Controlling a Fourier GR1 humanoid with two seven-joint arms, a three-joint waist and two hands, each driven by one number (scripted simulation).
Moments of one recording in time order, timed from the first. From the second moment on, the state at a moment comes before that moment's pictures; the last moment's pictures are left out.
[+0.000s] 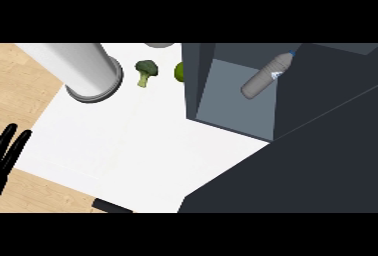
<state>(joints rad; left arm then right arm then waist) 0.26 0.81 -0.12 -1.82 1.03 -0.29 -0.48 0.05 -0.33 0.49 -2.26 -0.16 0.54 0.32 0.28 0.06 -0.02</state>
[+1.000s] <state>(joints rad) 0.28 0.79 -0.09 -1.76 1.05 -0.31 -0.48 -0.63 -0.02 0.28 -1.61 -0.08 0.14 0.54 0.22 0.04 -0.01</state>
